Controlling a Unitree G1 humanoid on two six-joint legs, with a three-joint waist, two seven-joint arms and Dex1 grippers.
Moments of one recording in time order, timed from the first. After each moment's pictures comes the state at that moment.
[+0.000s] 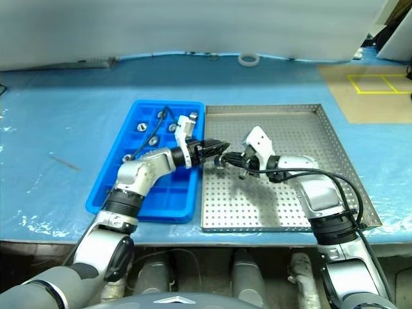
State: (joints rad) left arm -0.68 0.04 -0.03 0.34 -0.49 0.67 -0.72; right arm -0.43 -0.54 0.13 -0.08 0.29 0.56 0.89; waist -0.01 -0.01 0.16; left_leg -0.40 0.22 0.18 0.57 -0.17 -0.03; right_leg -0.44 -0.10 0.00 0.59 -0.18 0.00
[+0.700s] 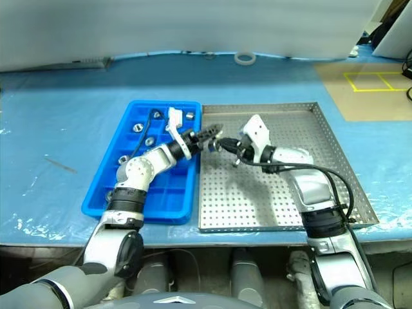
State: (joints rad) left arm -0.78 -0.09 0.31 0.43 -0.76 0.69 -0.52; right arm -0.53 -0.44 0.06 -0.04 0.29 0.42 0.79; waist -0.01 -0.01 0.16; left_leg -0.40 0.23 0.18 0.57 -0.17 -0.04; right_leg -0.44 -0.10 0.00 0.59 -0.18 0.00
